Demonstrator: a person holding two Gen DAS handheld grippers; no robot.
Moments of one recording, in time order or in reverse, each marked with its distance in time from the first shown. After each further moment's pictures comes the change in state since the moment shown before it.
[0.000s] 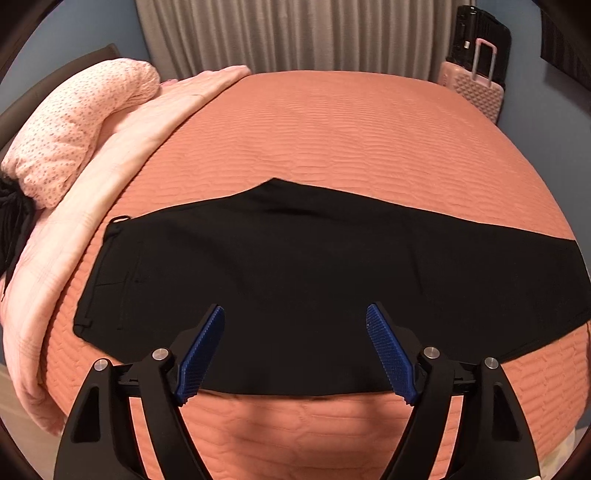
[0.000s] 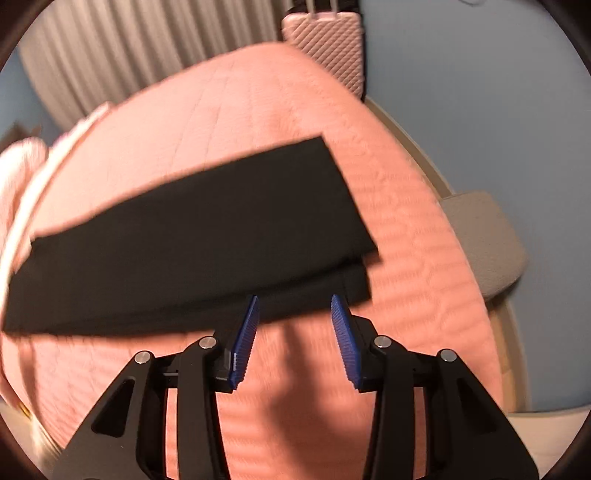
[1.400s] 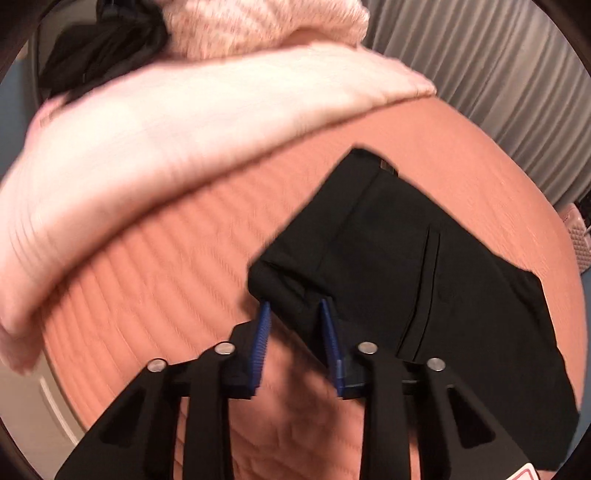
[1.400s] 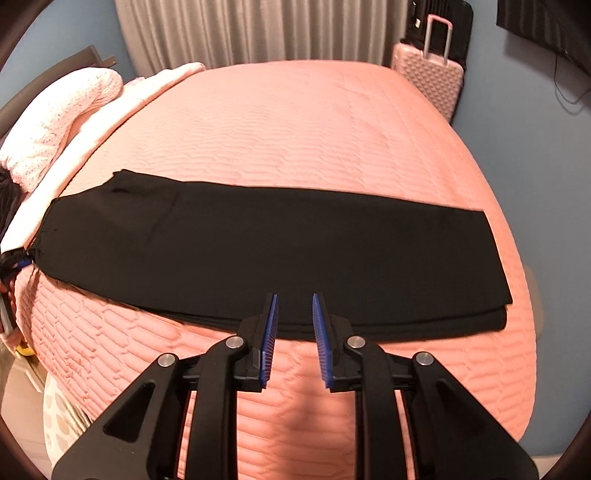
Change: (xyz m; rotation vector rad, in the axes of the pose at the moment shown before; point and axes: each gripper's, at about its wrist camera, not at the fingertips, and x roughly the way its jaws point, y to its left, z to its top) left arm 0.068 0.307 -0.047 -0.601 -0.004 0.166; right arm -0.071 0.256 -0.055 -0.373 -0.001 0.110
